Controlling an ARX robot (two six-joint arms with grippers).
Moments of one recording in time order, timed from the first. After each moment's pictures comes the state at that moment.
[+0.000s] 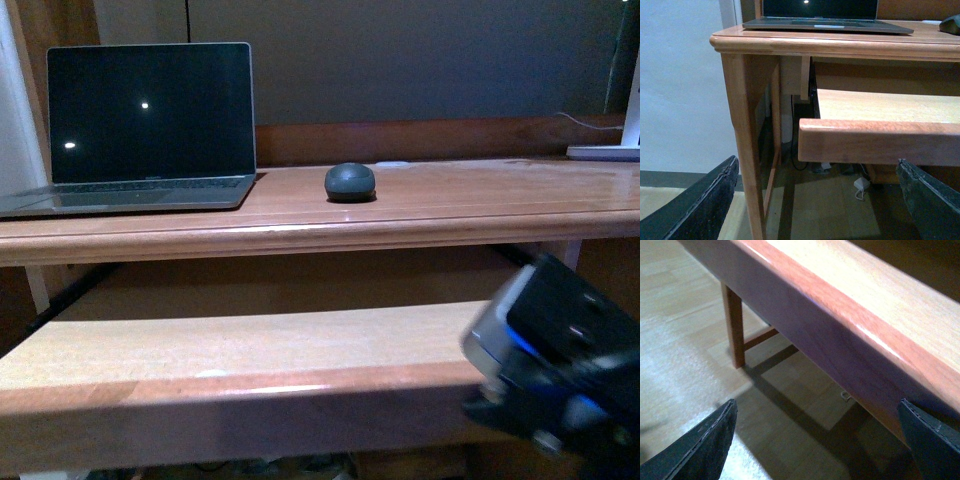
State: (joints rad) left arm 0.00 0.01 0.01 0.00 0.00 -0.01; right arm 0.55 1.38 0.45 0.58 -0.27 -0.35
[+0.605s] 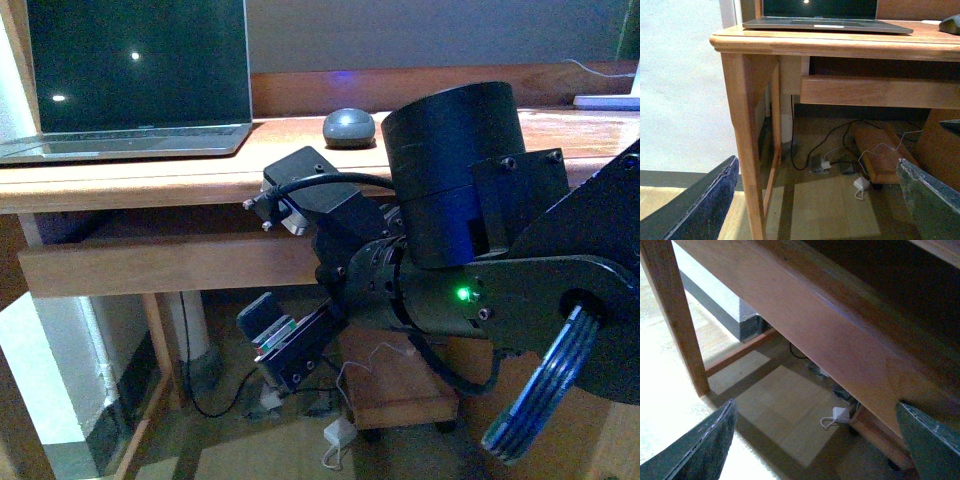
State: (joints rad) left arm 0.00 0.01 0.01 0.00 0.00 -0.01; right arm 0.62 1.94 1.09 0.52 -0.10 -0.35
